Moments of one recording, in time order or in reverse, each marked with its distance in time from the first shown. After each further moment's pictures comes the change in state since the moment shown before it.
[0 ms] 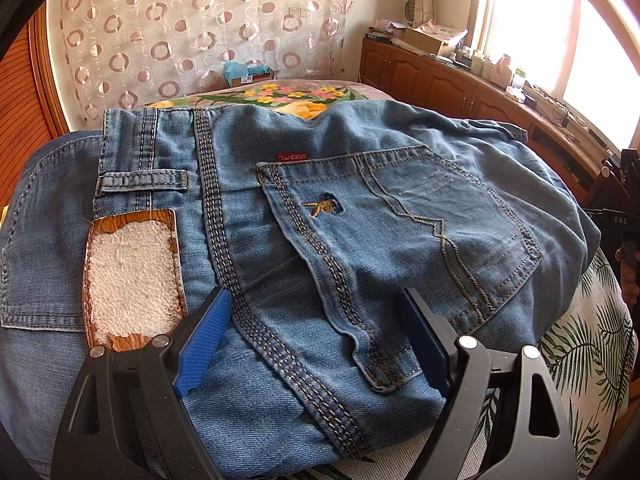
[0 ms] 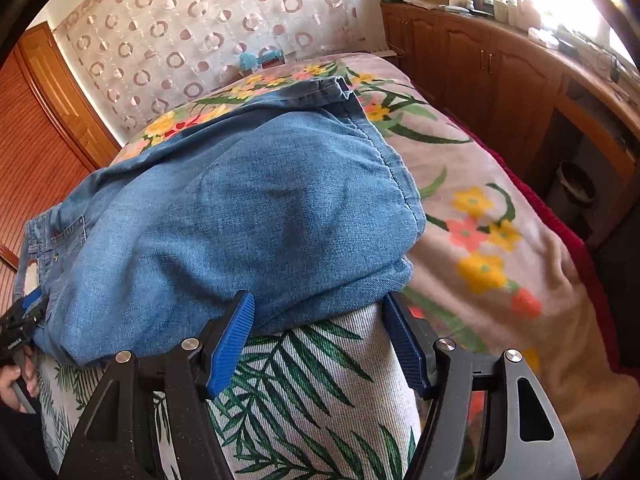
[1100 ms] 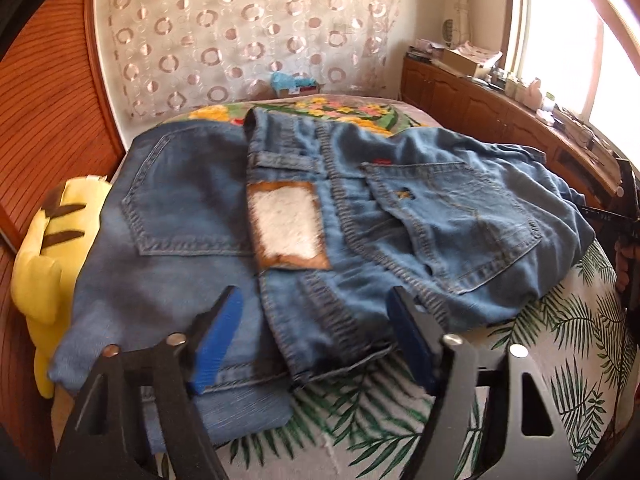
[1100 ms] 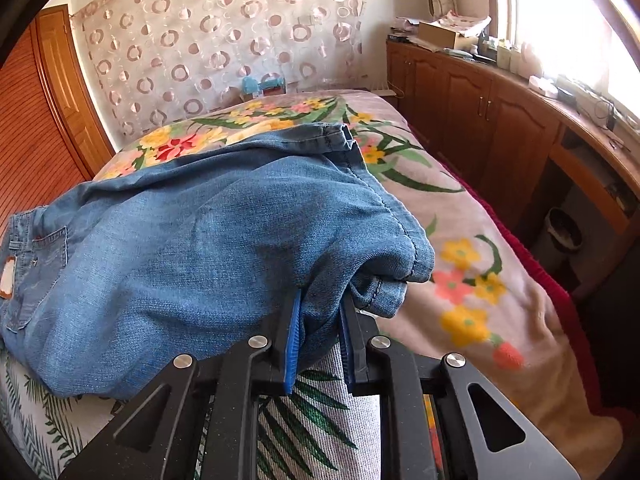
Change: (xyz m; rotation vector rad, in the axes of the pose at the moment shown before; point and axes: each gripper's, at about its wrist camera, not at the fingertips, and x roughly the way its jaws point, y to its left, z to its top) left arm -0.086 0.065 -0.049 -0.087 -0.044 0.125; right arm 0.013 0.024 -0.009 -0.106 -0.128 -0.086
